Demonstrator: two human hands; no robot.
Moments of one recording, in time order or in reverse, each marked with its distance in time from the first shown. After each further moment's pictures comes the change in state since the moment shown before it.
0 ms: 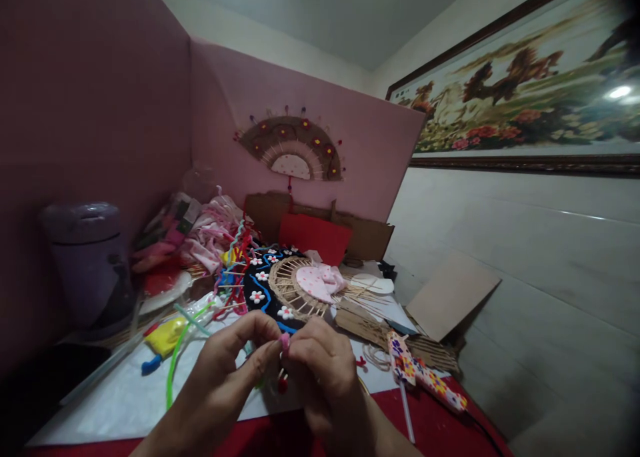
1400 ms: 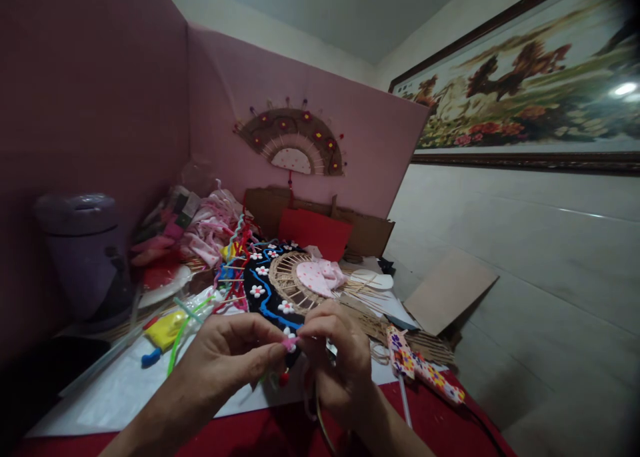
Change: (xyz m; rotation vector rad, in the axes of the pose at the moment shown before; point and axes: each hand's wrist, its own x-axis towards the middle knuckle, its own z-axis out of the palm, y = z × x) left_hand 0.005 0.016 -0.002 -0.324 0.007 -0.296; right_hand -0.002 0.007 -0.008 0.038 0.120 0.120
